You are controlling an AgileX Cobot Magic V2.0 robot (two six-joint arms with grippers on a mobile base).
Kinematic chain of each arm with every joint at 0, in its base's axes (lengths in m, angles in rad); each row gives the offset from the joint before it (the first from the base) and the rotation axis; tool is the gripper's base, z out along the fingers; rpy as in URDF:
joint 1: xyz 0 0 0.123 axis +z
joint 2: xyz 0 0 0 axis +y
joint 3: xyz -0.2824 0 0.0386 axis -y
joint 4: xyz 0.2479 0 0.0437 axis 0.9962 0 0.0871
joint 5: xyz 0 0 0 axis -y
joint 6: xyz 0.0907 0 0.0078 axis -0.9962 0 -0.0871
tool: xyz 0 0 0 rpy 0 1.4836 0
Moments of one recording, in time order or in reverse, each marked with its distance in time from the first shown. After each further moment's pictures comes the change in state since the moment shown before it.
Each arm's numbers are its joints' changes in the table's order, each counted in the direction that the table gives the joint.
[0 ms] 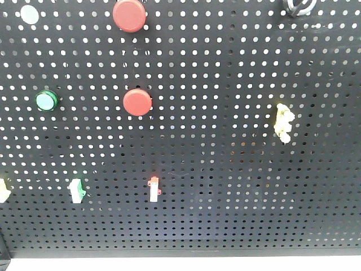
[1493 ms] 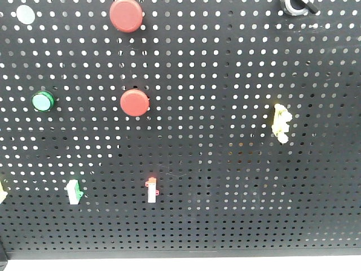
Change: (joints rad) left arm 0.000 0.000 0.000 0.000 0.000 0.000; right arm 0.000 0.000 0.000 0.000 0.000 0.000
